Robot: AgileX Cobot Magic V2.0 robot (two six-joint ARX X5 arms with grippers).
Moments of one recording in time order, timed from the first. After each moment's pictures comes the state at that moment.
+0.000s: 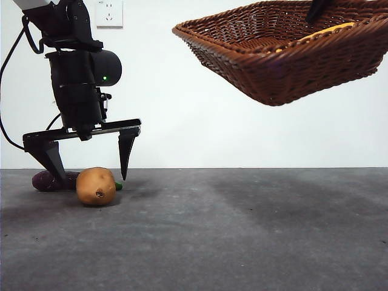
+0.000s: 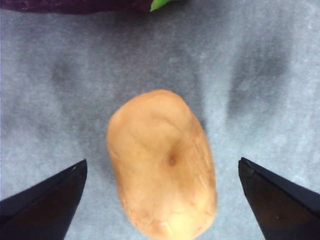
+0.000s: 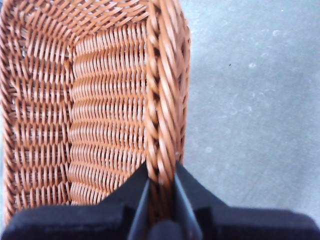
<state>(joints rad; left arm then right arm) -0.30 2.01 1.58 -0.89 0.04 -0.46 0.18 1.40 1.52 -0.93 -0.43 -0.08</state>
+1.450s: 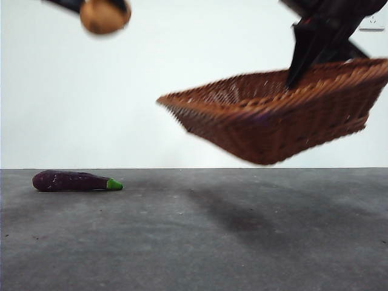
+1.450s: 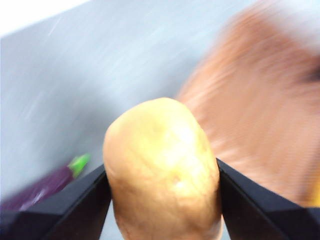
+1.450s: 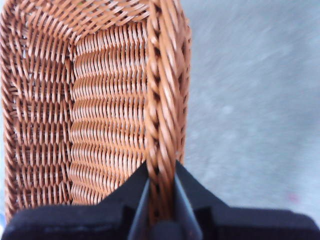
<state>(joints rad) -0.34 1.41 1.57 -0.84 0.31 0.18 0.24 1.65 1.52 -0.97 -0.43 -0.07</state>
